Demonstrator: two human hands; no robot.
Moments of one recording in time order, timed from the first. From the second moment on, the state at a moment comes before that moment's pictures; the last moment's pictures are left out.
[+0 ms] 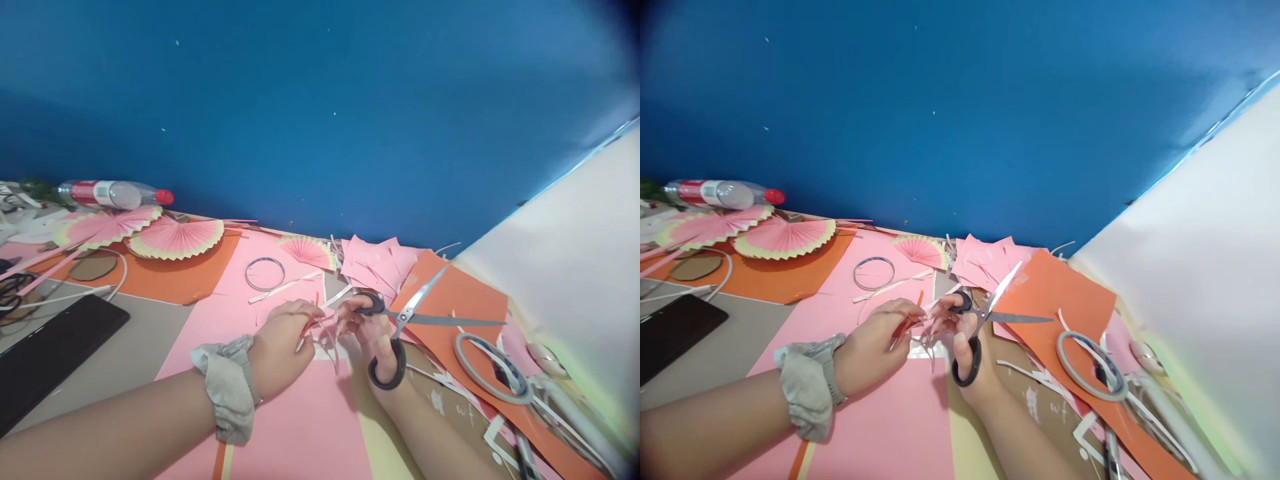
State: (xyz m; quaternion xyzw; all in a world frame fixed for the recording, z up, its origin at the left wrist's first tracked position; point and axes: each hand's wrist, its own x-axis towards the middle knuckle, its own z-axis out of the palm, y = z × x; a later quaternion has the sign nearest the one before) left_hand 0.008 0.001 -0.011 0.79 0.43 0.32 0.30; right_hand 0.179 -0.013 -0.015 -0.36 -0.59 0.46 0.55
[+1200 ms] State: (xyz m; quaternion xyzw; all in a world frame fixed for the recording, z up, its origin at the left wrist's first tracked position) left_hand -0.022 0.026 0.020 0.88 0.46 0.08 0.11; right_hand 0.174 -0.012 -0.017 -0.37 -0.58 0.29 0.66
